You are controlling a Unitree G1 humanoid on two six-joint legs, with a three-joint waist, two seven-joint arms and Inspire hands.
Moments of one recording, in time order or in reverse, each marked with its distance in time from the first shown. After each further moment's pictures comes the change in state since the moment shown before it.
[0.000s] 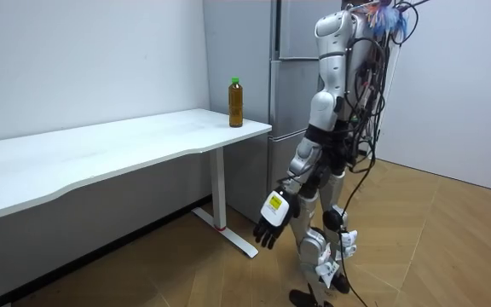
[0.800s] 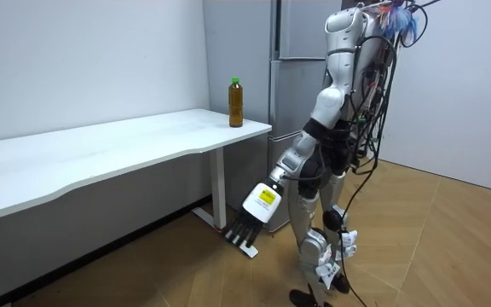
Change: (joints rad) left arm -0.005 0.007 0.198 -0.174 -0.596 -0.132 0.270; right arm 0.001 -0.021 -0.115 0.009 -0.052 0.017 -0.032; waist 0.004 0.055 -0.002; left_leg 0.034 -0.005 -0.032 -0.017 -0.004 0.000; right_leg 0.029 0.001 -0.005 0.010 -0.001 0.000
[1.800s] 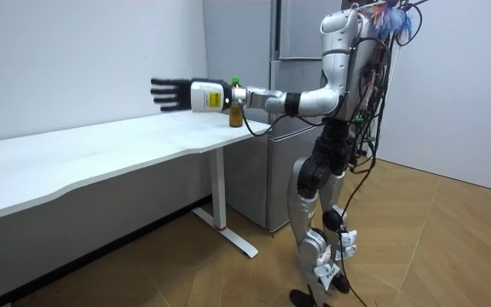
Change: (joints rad) left arm -0.051 0.051 0.062 -1.079 -0.100 -0.118 0.105; right arm 0.031 0.013 -0.022 -0.041 -0.066 -0.046 -0.007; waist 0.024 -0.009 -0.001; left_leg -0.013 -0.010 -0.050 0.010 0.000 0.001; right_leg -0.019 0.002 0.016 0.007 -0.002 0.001
